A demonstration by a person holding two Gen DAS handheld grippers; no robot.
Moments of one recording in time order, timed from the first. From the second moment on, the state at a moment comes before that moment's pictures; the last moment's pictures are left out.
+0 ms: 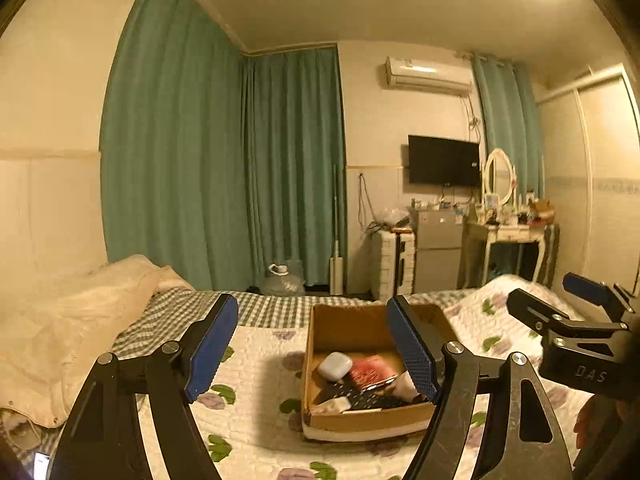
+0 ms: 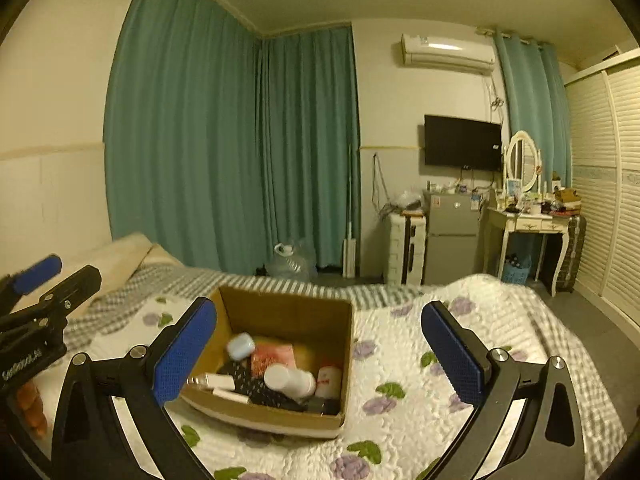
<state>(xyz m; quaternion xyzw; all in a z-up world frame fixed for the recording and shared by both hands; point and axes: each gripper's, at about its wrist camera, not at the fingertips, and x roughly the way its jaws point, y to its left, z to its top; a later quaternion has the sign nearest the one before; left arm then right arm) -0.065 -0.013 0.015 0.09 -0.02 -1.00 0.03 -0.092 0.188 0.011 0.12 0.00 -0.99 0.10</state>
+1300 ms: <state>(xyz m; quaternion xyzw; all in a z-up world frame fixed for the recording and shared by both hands) -0.073 -0.019 -0.017 0.17 0.00 -0.99 0.02 -0.105 0.184 -0.022 0.18 0.01 -0.98 0.10</state>
